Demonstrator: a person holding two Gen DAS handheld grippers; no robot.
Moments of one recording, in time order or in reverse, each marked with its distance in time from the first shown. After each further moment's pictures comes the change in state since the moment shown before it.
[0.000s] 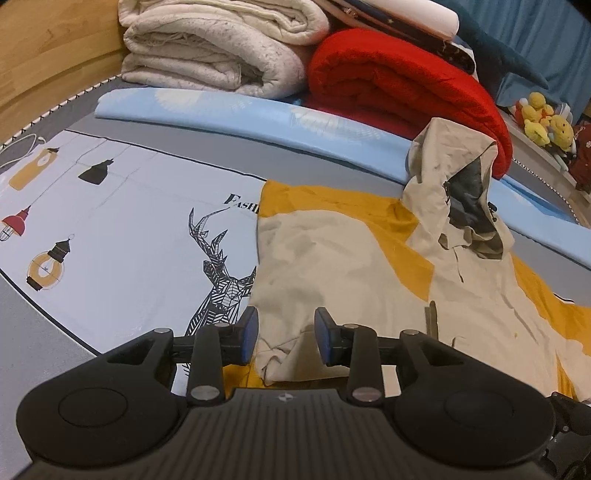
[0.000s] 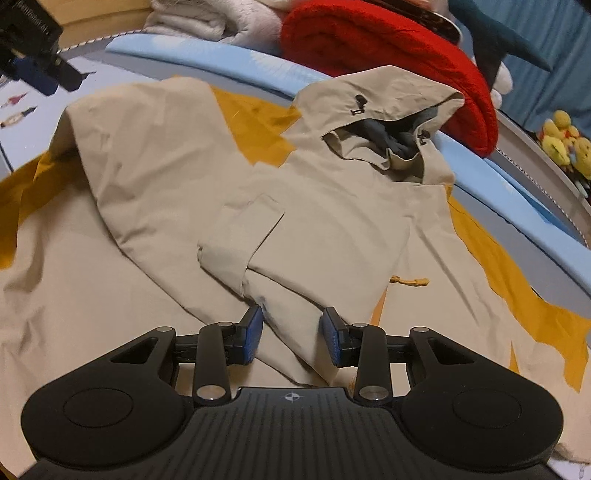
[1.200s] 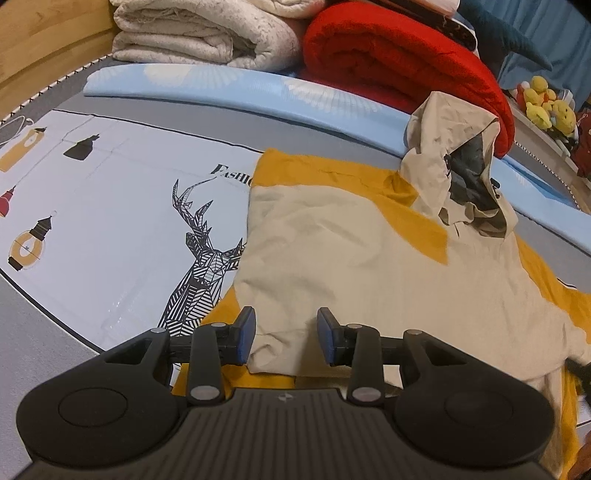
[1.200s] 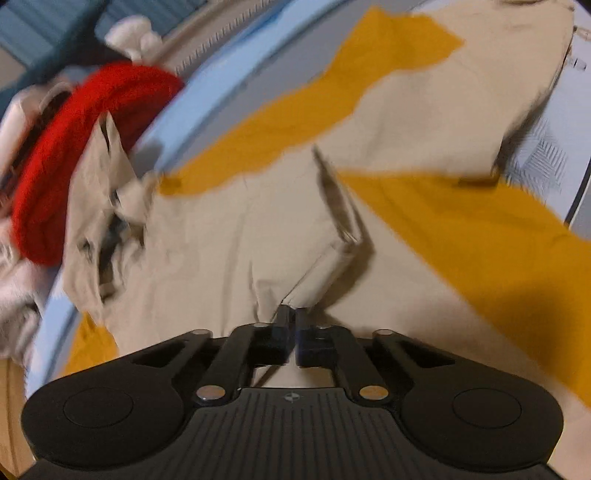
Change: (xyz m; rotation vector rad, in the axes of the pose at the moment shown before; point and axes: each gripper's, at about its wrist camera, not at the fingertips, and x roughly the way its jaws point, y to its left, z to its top) left arm 0.022 -0.007 -0.011 0.006 0.071 -0.012; right arm -0.017 -0.175 -0.081 1.336 -0.064 -0.089
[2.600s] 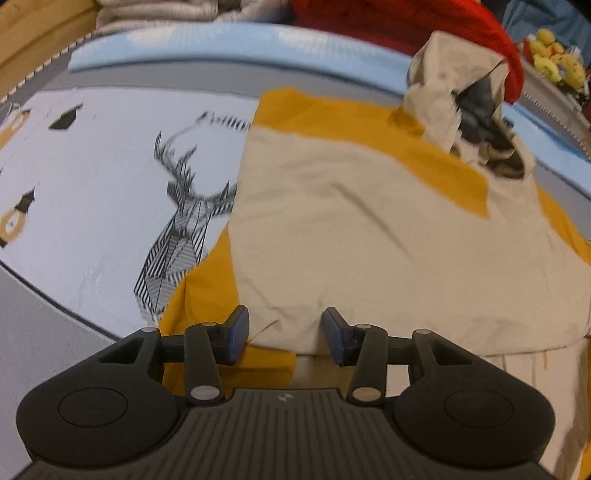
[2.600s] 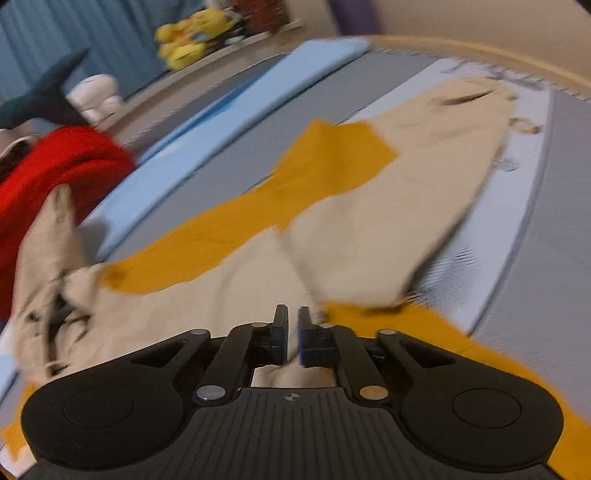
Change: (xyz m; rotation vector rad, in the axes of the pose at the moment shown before) left arm 0.037 -0.016 -0.021 0.063 0.134 0.051; right arm -0.005 -0.004 0.028 -0.010 -0.212 -0.242
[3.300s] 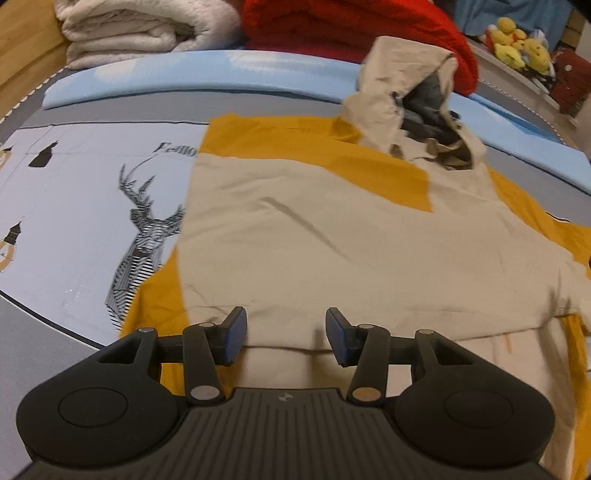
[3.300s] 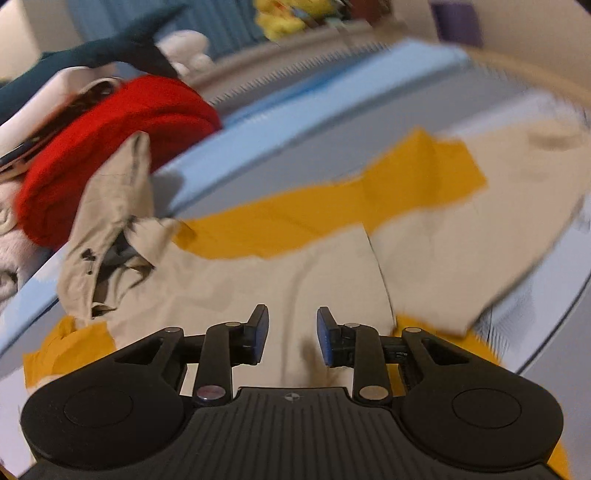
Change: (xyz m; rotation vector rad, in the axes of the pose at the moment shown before) left arm -0.037 -0.048 -0.007 0.095 -0.066 -0.049; right arm -0.025 0.040 0.005 -0.330 0.040 0.210
